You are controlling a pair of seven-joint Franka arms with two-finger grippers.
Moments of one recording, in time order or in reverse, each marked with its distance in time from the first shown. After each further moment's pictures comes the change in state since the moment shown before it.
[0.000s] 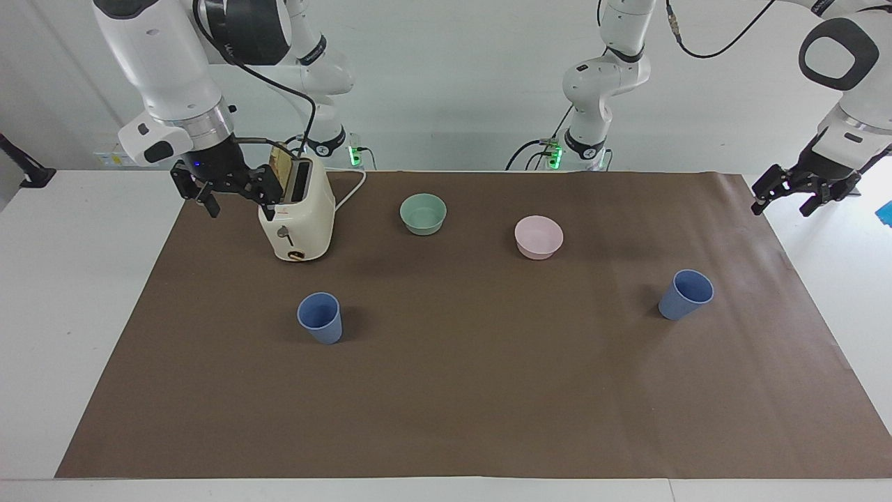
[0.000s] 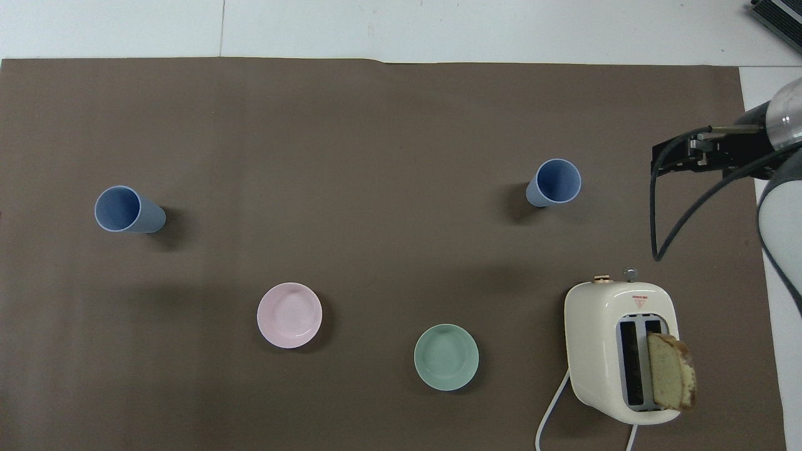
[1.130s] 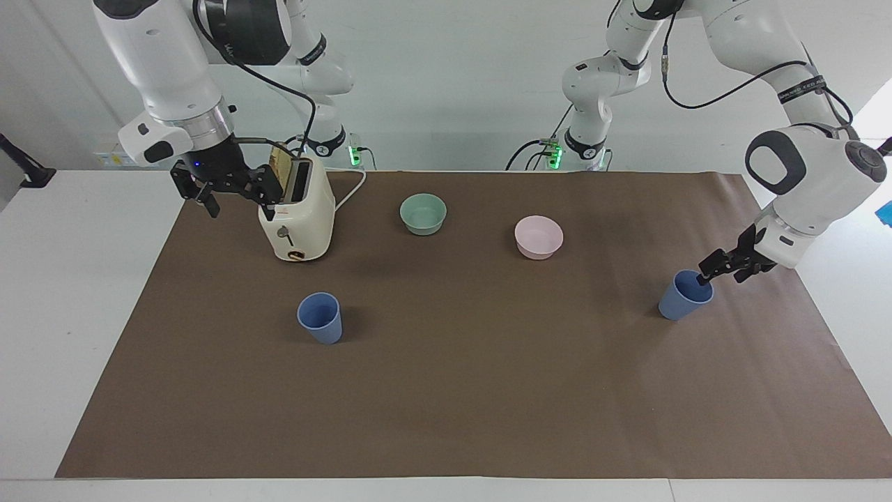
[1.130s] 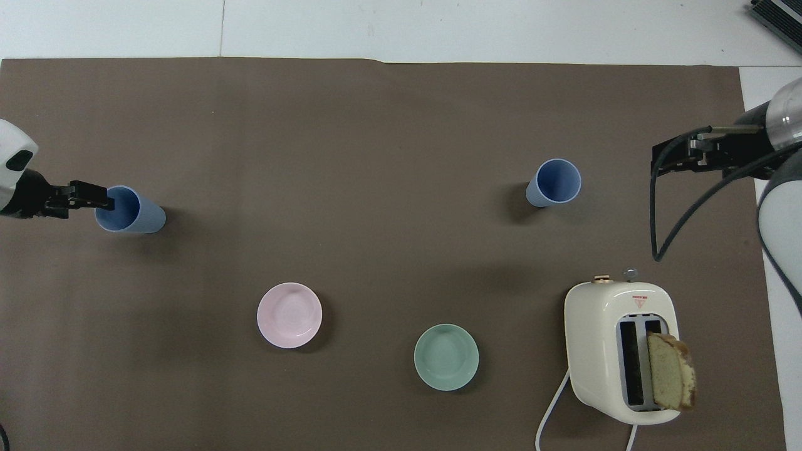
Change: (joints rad) left arm -0.054 0.208 -0.032 -0.126 -0.084 0.253 -0.195; right arm 0.000 0.000 0.000 0.000 0.000 0.000 0.000
